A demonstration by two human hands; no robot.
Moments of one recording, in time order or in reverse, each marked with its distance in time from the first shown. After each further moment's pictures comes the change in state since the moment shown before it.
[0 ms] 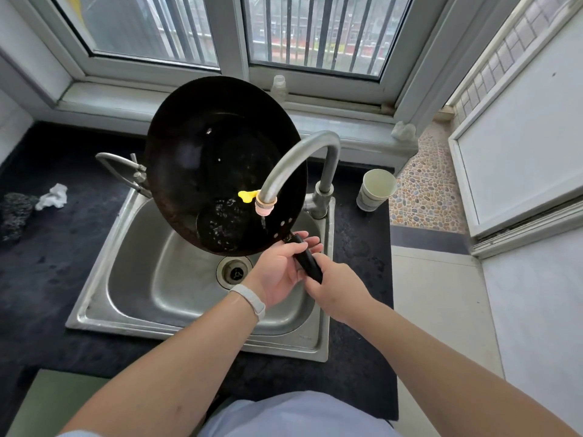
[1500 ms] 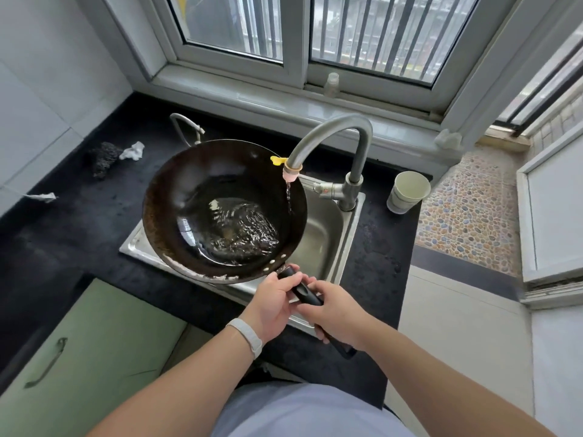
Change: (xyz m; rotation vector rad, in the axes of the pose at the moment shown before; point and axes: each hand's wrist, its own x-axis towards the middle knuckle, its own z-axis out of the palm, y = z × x) left_hand -0.079 -0.088 -0.023 -0.058 0.262 0.151; right_hand -0.062 0.019 0.017 0.391 -0.458 0.008
